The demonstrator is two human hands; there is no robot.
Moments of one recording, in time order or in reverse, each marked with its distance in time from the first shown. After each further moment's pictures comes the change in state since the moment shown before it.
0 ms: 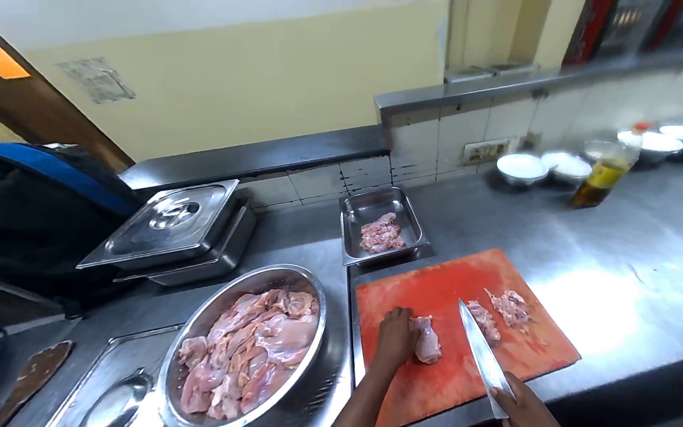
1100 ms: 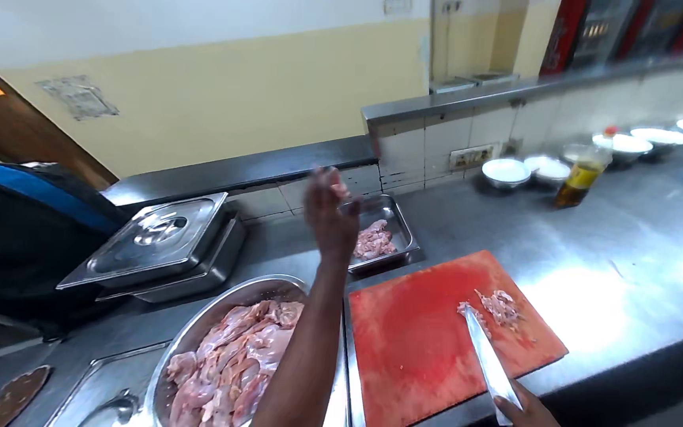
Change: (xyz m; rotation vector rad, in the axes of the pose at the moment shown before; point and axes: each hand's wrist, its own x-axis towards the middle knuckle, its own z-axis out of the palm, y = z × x) left_hand 0.022 0.046 -0.204 0.002 1.221 0.434; right_hand -0.013 0.021 -0.004 0.142 0.056 -0.020
